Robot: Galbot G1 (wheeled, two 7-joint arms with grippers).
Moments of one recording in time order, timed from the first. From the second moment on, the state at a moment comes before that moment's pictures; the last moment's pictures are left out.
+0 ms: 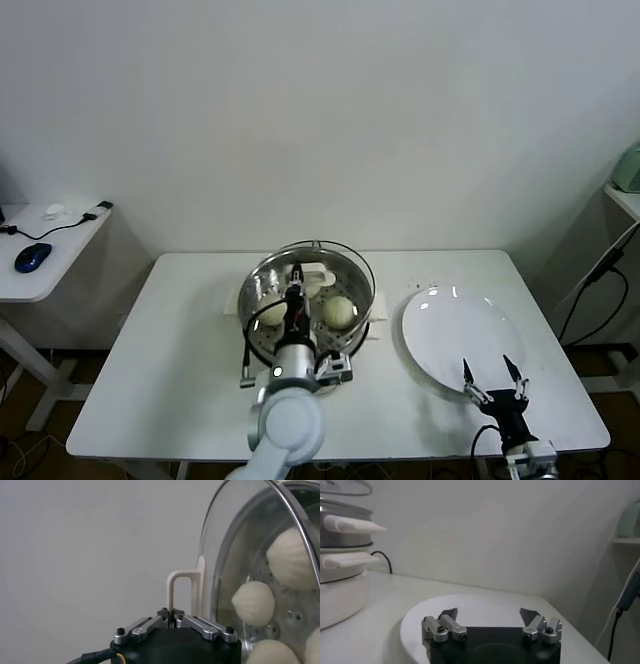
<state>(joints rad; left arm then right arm) 1.12 -1.50 0.02 -1.92 1.61 0.61 0.24 -1.56 1.20 0.60 1.69 0.22 0.22 0.03</state>
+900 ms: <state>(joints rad) 1.11 -1.52 0.00 -1.82 1.65 0.60 0.20 -1.56 1.21 0.60 1.68 0.21 0.27 0.05</state>
